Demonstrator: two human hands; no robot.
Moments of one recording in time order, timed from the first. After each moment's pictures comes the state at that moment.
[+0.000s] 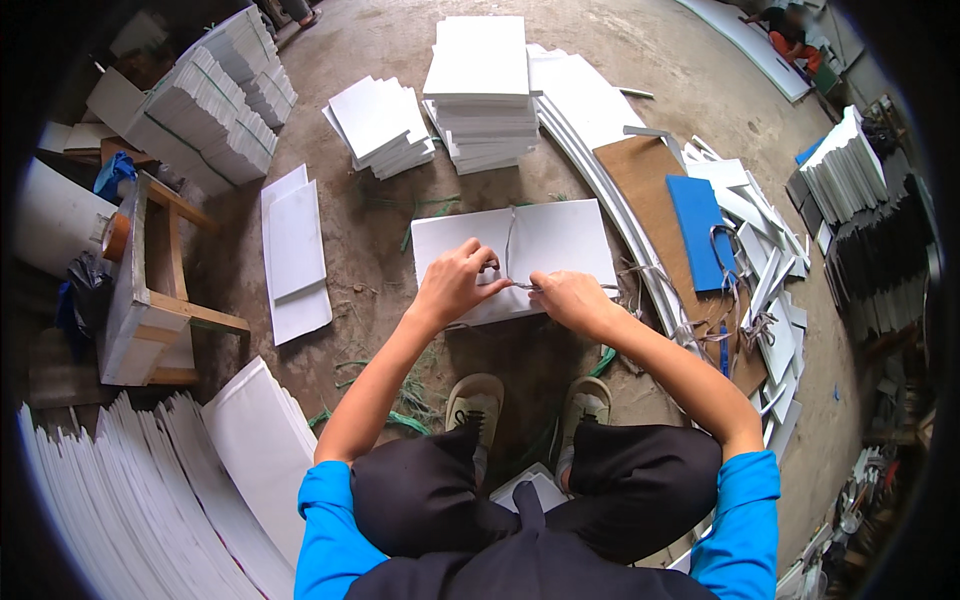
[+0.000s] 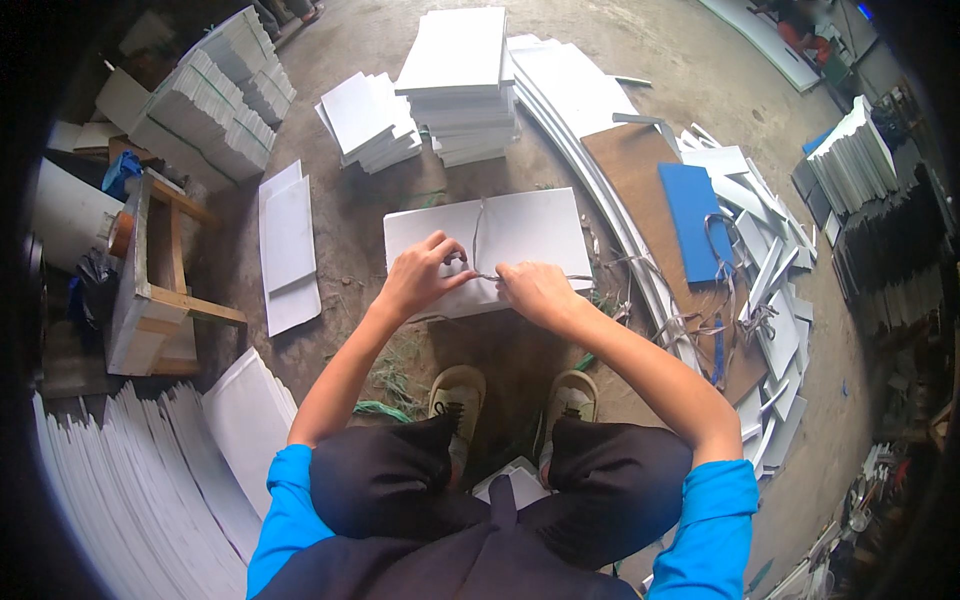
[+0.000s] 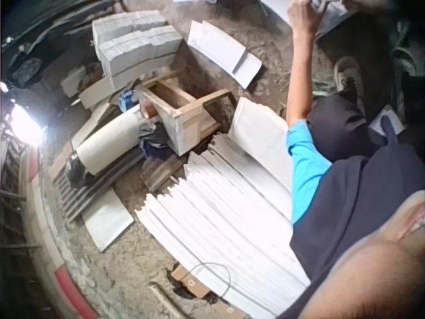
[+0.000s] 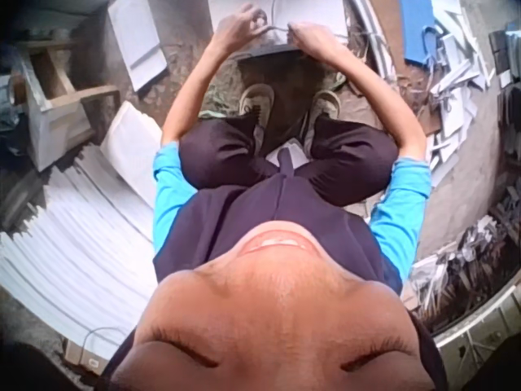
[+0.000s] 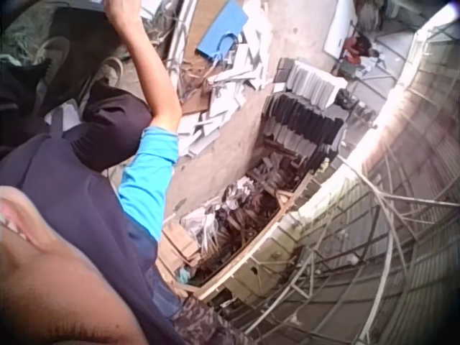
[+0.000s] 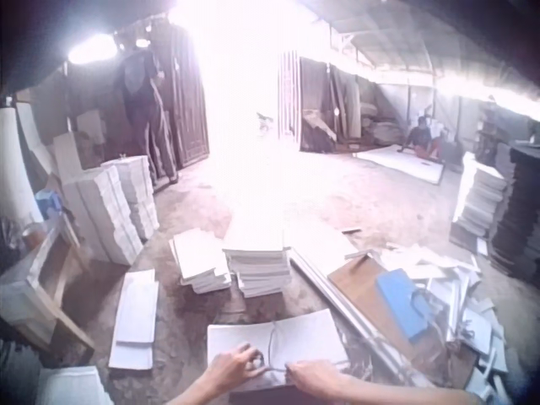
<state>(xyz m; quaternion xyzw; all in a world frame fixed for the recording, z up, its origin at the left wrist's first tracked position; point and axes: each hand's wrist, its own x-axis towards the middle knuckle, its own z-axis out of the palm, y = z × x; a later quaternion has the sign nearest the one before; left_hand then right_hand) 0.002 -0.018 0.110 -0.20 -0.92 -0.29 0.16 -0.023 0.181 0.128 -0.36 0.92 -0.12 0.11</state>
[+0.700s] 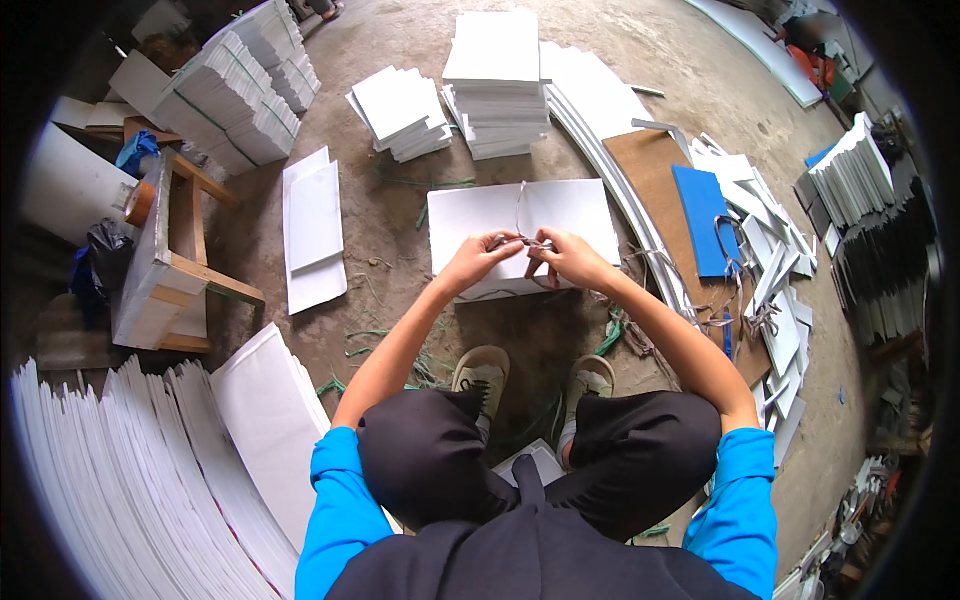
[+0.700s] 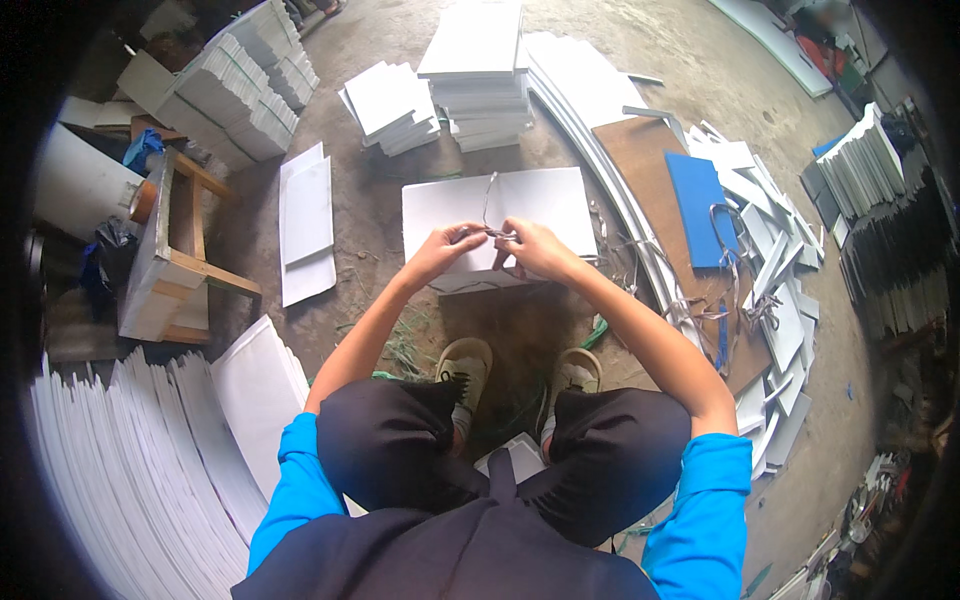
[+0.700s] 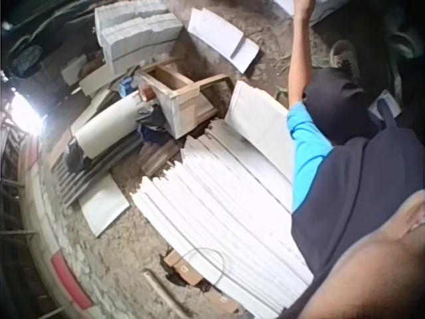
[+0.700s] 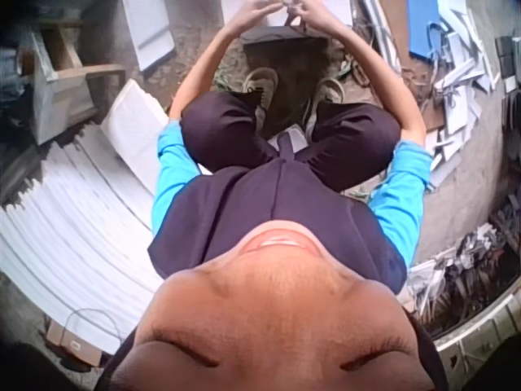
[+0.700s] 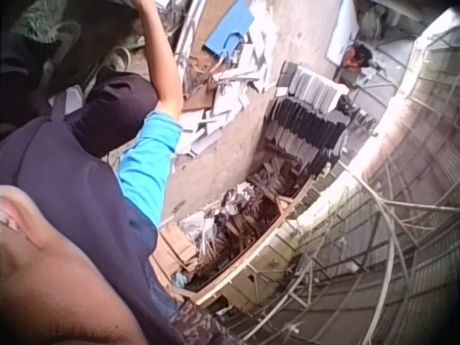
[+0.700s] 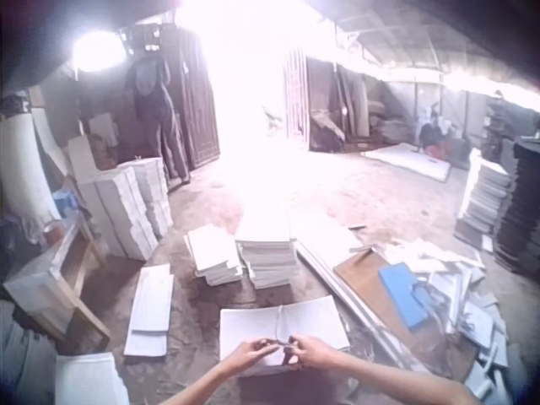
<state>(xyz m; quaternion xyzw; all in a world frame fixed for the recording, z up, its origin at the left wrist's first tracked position) 0.019 -0.006 0.104 -0.06 -0.73 -0.67 -0.10 -0.023 0.178 0.138 -0.22 0.79 -0.47 0.32</state>
